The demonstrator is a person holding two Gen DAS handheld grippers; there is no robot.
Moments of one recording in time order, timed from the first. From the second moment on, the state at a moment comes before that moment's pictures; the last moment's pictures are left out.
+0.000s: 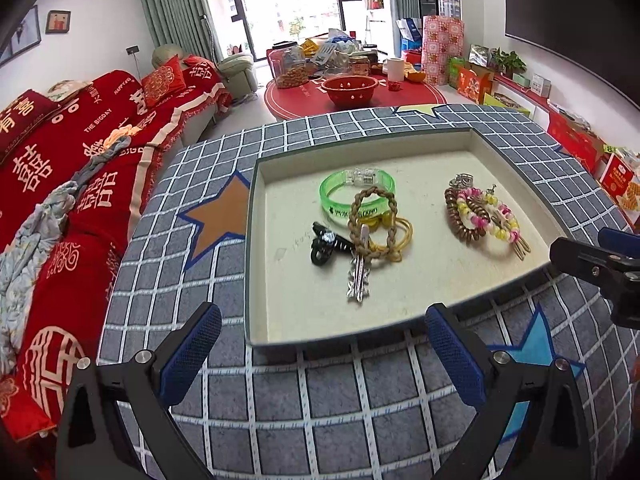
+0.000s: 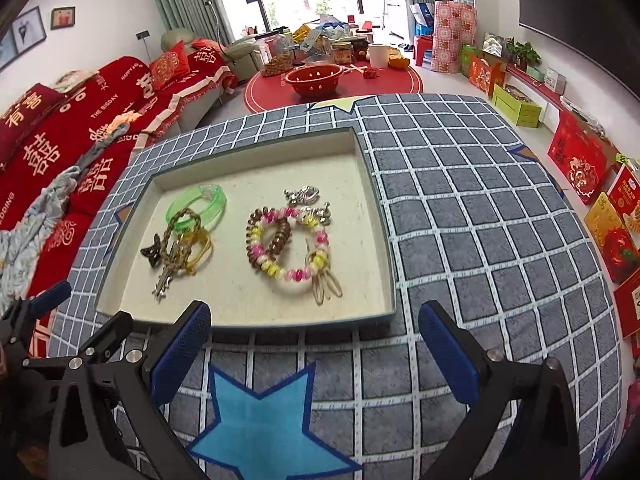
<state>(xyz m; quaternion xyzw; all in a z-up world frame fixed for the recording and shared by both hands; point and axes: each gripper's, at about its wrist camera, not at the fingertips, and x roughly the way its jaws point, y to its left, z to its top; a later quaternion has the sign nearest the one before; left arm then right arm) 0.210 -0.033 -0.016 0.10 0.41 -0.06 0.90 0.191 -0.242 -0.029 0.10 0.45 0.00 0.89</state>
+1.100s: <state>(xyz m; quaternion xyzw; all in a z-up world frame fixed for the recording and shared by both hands) 0.113 -0.007 0.008 0.03 0.32 -0.02 0.95 0.080 -0.207 0.007 0.04 0.32 -0.05 0.94</state>
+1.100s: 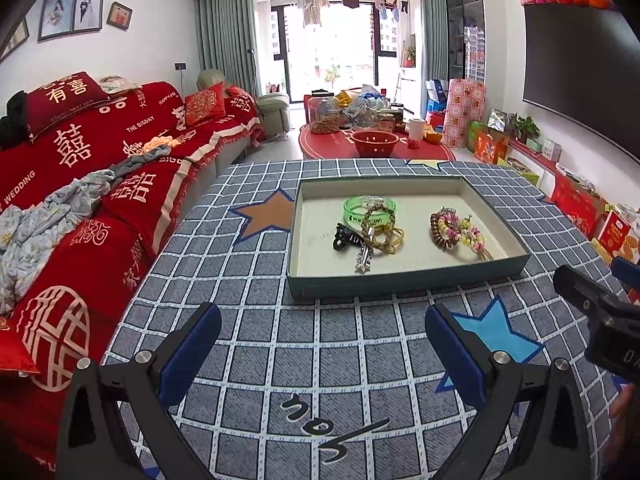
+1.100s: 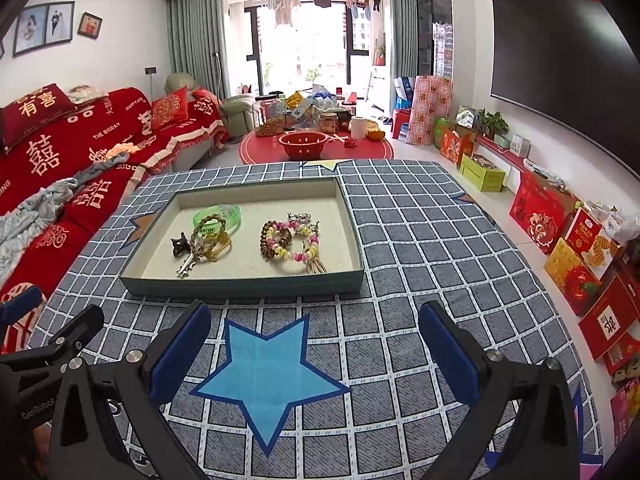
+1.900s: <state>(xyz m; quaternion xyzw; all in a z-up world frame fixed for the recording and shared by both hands) 0.134 0.001 -0.016 0.01 0.36 0.00 0.93 0.095 -0.196 -0.007 0.03 0.34 -0.05 0.94</state>
